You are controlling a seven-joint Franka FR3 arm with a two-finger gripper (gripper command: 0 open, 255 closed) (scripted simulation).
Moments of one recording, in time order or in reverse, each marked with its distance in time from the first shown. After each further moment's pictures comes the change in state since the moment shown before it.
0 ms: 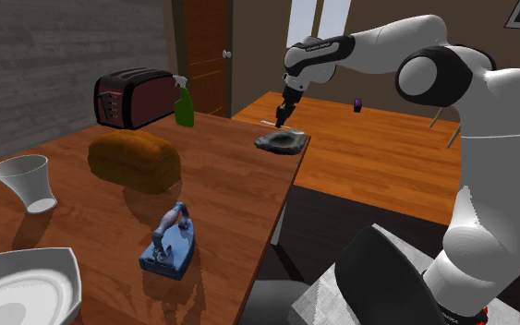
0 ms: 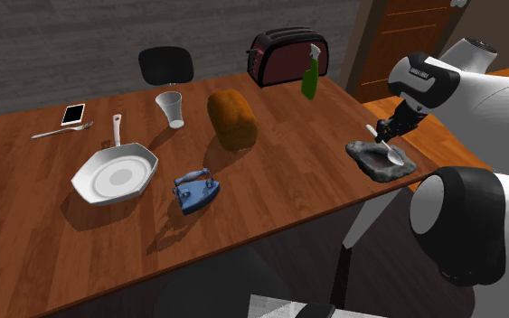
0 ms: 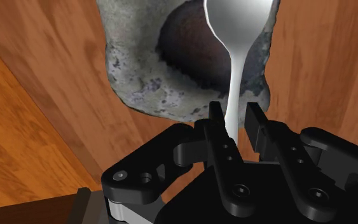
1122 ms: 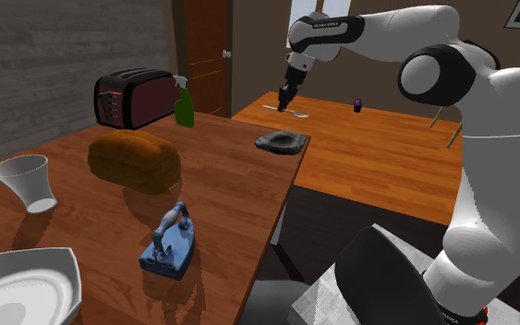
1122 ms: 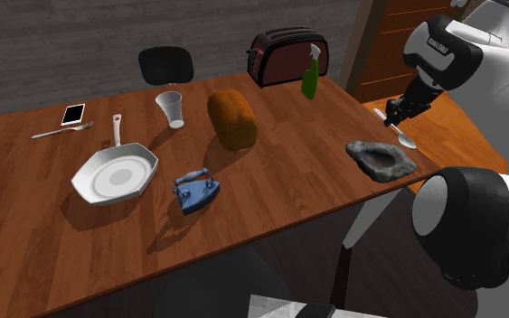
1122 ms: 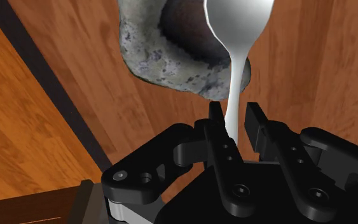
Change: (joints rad) arm -0.003 -0.015 -0.003 0.160 -0.014 -0.171 0.038
